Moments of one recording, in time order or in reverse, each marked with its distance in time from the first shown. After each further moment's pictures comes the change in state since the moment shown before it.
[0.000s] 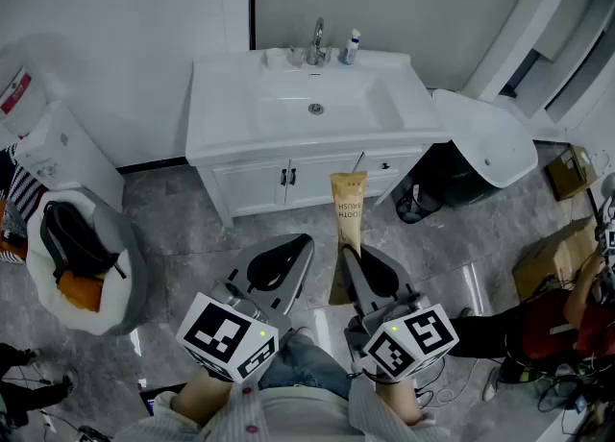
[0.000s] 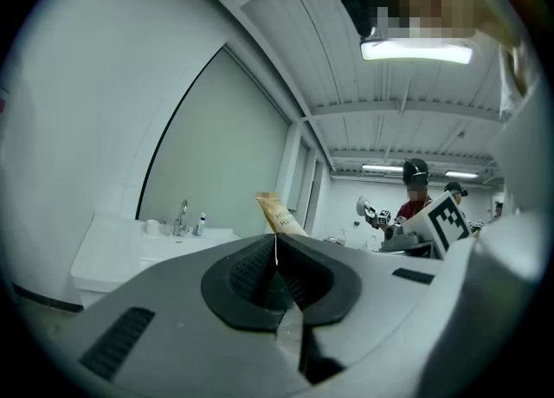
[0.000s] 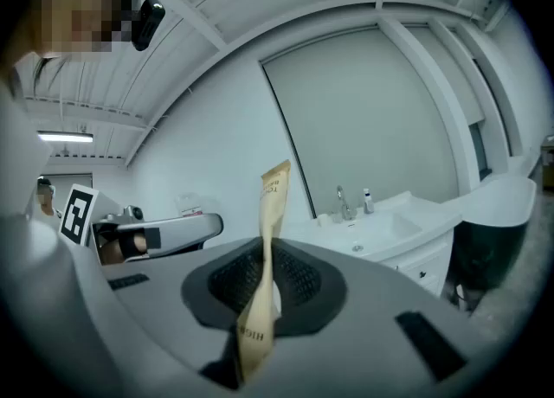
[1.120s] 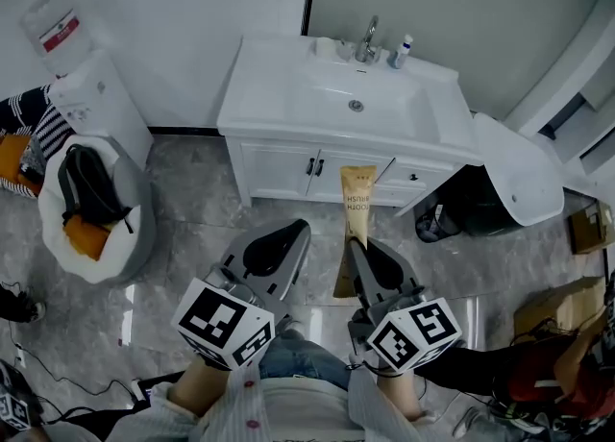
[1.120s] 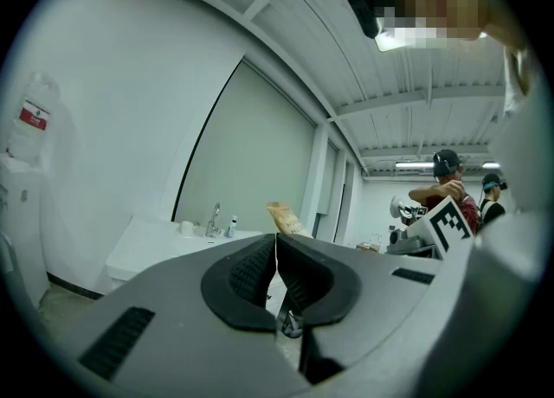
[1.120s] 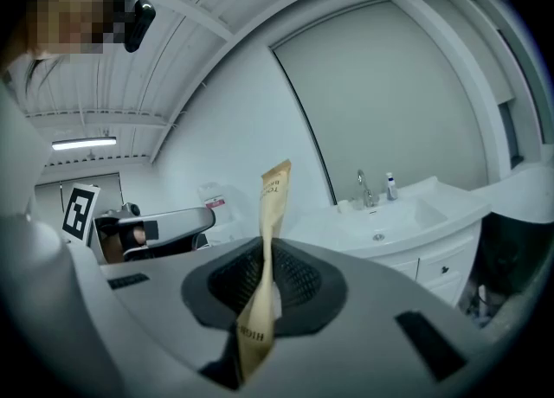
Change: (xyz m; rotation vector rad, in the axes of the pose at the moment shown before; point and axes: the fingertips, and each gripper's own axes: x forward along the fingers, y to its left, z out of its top) left arm -0.011 0.016 -0.014 -0.005 -0.044 0.222; right arm 0.014 -0.014 -0.021 -0.005 0.074 0.165
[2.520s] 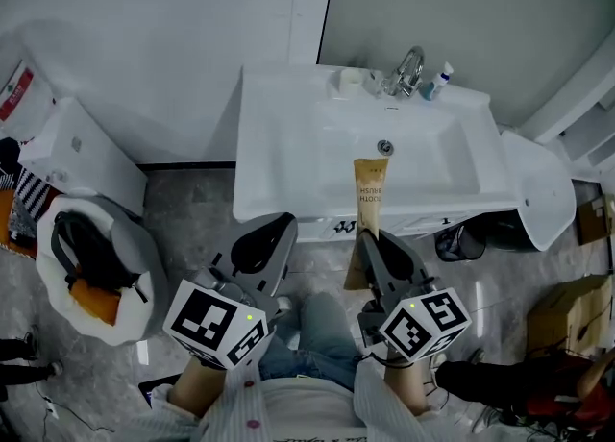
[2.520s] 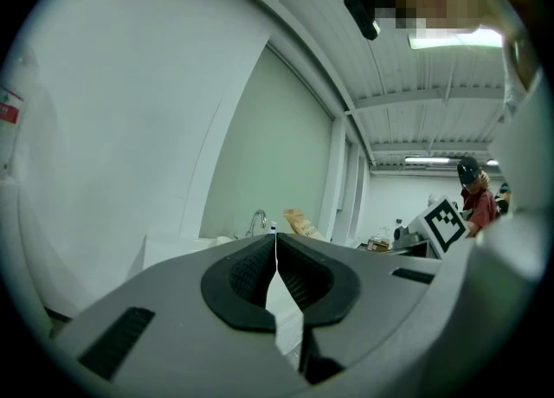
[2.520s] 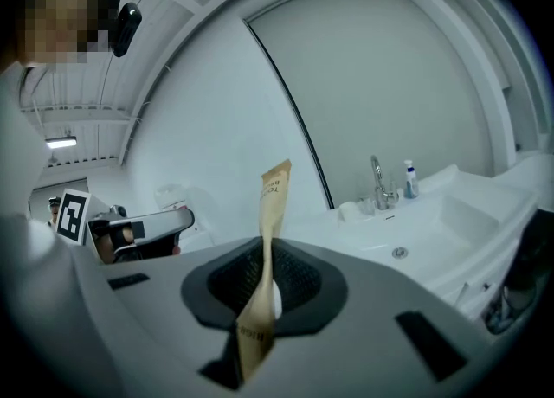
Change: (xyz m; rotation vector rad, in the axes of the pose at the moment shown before) left arm 0.130 0.282 0.059 0.017 0.049 -0.006; right arm 0.286 -0.071 0.055 0.072 0.023 -0.113
